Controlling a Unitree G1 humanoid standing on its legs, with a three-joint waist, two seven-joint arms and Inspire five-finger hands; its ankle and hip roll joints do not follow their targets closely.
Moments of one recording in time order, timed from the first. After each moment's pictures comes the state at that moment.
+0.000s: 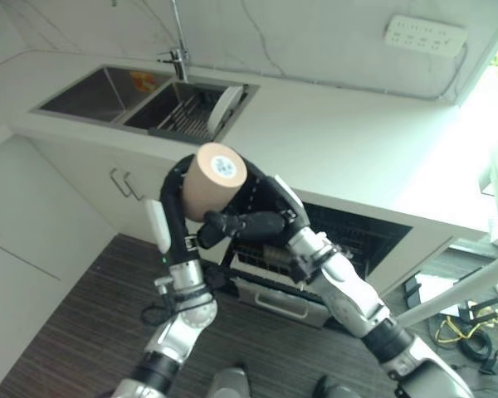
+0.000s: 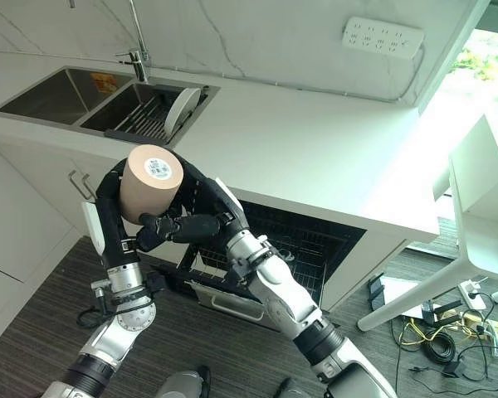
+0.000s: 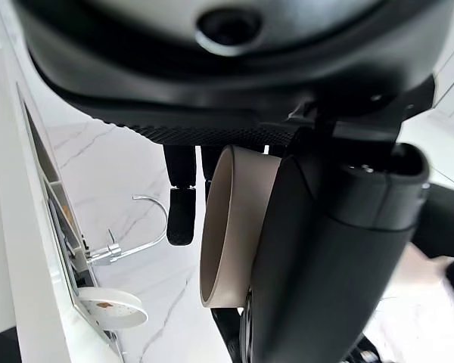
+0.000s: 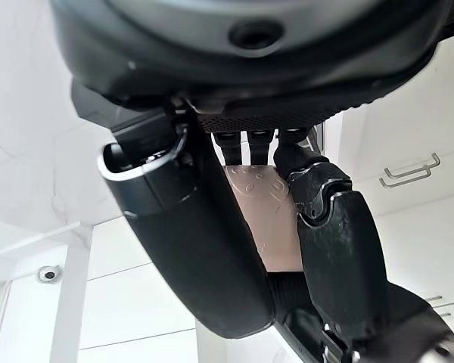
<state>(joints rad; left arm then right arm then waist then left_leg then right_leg) -0.19 0.32 -0.29 0.24 0.32 -0.51 0.91 -0.51 -0.23 0.55 0.09 0.67 -0.12 0.05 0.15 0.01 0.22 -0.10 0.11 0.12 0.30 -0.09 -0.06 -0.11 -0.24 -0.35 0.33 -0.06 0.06</state>
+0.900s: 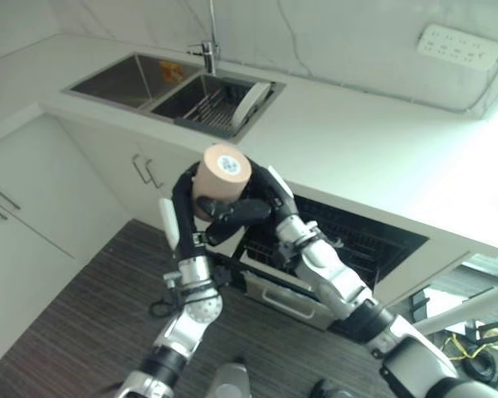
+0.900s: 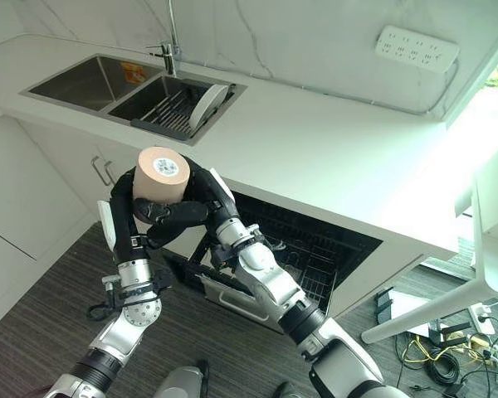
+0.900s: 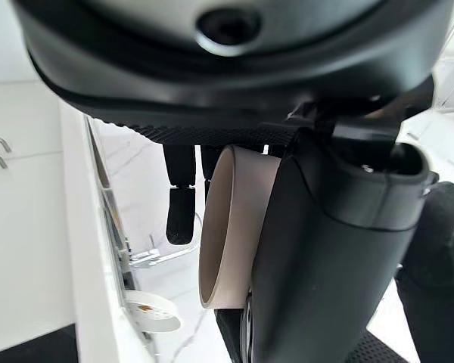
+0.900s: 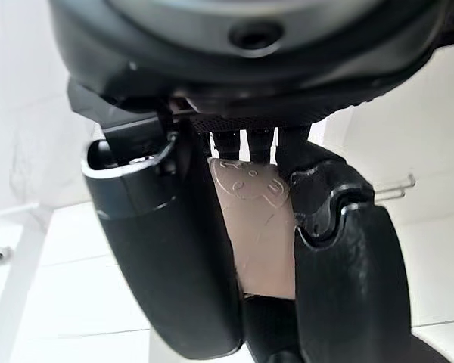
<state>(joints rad) -0.23 0.30 -0.34 0.29 0.20 -0.48 0.84 -0.61 -0.17 0.58 0.24 0.55 -0.13 -0.09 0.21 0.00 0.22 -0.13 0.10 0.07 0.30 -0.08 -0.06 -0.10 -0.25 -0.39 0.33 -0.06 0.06</state>
